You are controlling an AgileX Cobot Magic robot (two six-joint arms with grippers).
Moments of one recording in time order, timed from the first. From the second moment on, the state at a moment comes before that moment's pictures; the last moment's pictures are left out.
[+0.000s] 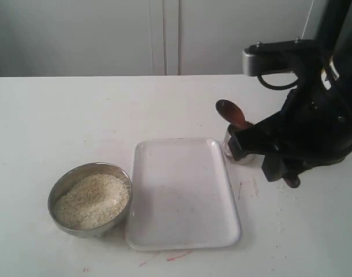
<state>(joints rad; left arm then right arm) -0.19 0.00 0.01 -0.16 0.08 -0.02 0.46 1.27 -1.14 0.01 1.22 0.31</state>
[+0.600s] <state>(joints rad) -0.19 0.00 0.01 -0.16 0.08 -0.02 0.54 1.53 -1.24 0.18 1.00 0.51</state>
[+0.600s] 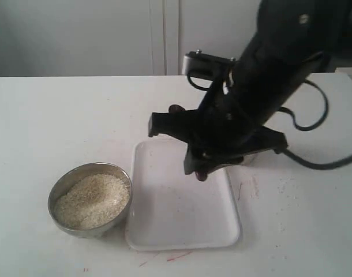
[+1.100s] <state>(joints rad) -0.19 0.00 0.01 -0.16 0.08 -0.02 0.76 1.78 -1.28 -0.29 0.91 0.93</state>
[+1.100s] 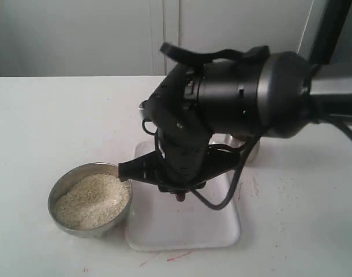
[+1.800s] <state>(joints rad) -0.19 0.00 0.01 -0.16 0.08 -0.02 0.81 1.92 -1.28 -0.35 0.89 1.06</state>
